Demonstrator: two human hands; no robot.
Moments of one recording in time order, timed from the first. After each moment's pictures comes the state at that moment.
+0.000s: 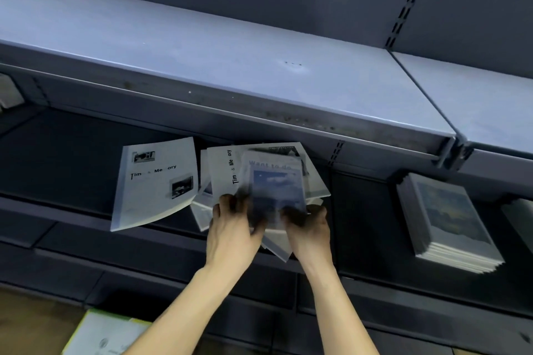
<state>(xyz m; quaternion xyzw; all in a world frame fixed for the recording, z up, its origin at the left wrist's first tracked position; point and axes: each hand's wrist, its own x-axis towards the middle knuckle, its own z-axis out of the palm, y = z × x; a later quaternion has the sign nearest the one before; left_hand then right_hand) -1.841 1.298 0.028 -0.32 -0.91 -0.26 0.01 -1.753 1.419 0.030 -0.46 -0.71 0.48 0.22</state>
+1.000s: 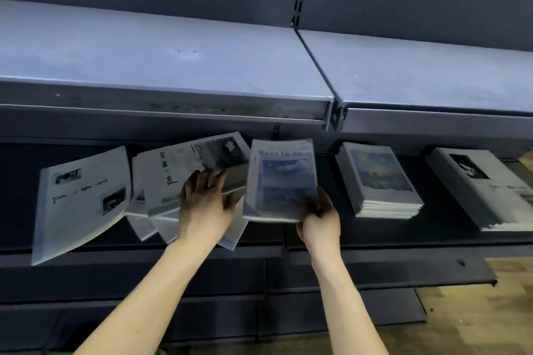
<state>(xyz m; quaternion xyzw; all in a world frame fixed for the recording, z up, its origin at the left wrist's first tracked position) -1.827 1.361 0.052 -0.41 -0.89 -0.19 0.04 -1.657 1.473 0.045 -0.47 -0.51 0.63 0.35</state>
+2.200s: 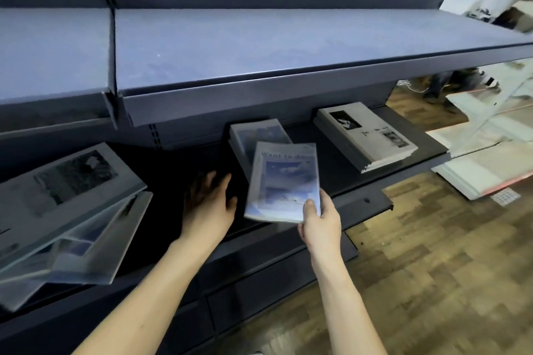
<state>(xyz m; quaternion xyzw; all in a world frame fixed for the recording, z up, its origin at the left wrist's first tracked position) -1.672 1.496 0.046 -0.55 -0.81 -0.18 -0.11 -1.476 1.534 0.030 -0.58 -0.46 0.49 0.46</state>
